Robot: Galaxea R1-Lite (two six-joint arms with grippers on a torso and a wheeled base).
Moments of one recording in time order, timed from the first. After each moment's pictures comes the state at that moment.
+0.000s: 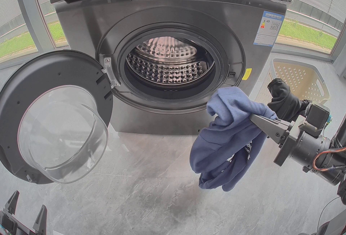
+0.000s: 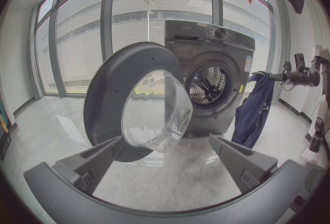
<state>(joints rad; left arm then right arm) 0.00 0.02 -0.02 0.00 -0.01 -0.02 0.72 1.38 -0.39 -1.06 -0.02 0.21</state>
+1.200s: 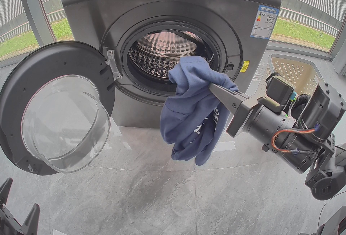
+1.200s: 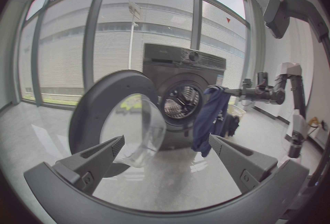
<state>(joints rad) 0.00 0.08 -0.14 -0.08 -0.23 -0.03 0.80 1.66 -0.64 -1.24 -0.08 0.21</state>
